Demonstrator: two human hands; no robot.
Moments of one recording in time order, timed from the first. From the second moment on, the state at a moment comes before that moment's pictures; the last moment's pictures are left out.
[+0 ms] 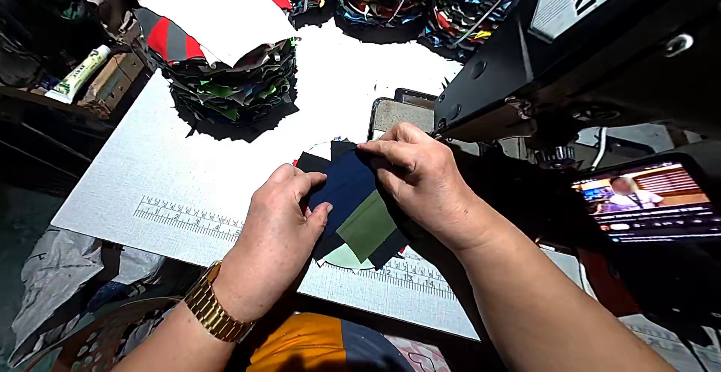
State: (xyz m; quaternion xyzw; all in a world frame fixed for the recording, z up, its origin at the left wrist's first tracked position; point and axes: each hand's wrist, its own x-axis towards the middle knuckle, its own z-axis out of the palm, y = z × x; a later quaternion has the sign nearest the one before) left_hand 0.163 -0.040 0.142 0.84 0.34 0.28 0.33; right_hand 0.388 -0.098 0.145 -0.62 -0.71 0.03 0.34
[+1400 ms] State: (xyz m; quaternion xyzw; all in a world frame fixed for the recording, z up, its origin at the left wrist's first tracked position) left_hand 0.156 -0.050 0.139 0.88 0.37 0.22 0.21; right_hand 0.398 -0.120 0.154 -0.58 -0.77 -0.07 0.24
